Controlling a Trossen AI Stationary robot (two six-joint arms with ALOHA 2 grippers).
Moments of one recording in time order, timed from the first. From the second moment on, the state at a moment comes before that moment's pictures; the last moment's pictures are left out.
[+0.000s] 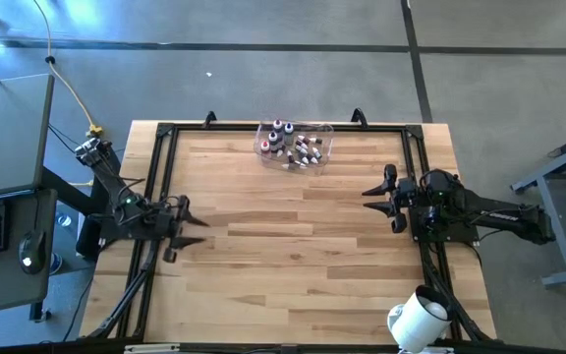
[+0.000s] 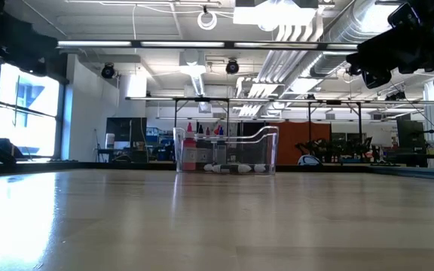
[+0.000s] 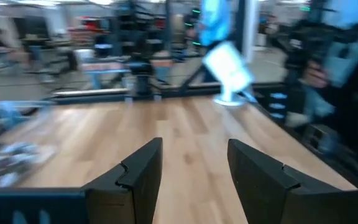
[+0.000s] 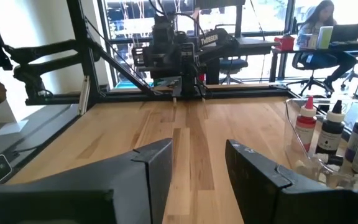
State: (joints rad) left arm -0.85 0.12 0.01 0.12 -0.75 0.02; right arm -0.25 0.19 0.13 0.03 -0.30 0.05
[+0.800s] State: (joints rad) left arm -0.85 0.21 0.01 0.11 -0.84 -0.11; right arm -0.25 0.19 0.13 0.03 -0.30 0.13
